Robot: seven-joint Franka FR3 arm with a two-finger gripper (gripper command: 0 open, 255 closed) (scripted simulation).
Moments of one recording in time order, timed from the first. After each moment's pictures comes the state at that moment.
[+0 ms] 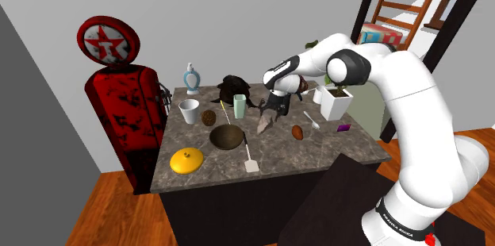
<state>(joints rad) -0.28 0.81 -0.10 -1.57 0.45 2.35 0.25</state>
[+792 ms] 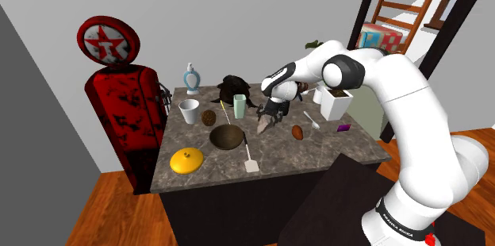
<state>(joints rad) -0.27 0.88 -0.08 -1.57 0.50 2.41 0.30</state>
